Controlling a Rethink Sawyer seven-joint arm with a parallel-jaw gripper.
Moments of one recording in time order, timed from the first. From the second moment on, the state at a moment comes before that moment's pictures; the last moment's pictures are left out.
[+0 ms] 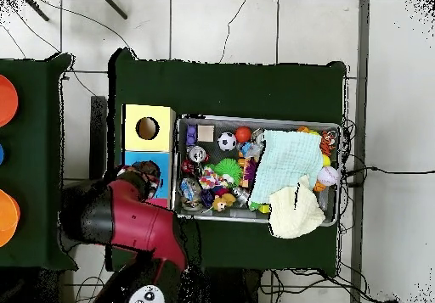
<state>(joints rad) 0.39 -0.66 -0.37 1.82 0.49 0.25 1.87</state>
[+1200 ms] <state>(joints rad) -0.13 -0.71 -0.11 1.86 0.18 0.17 1.87</state>
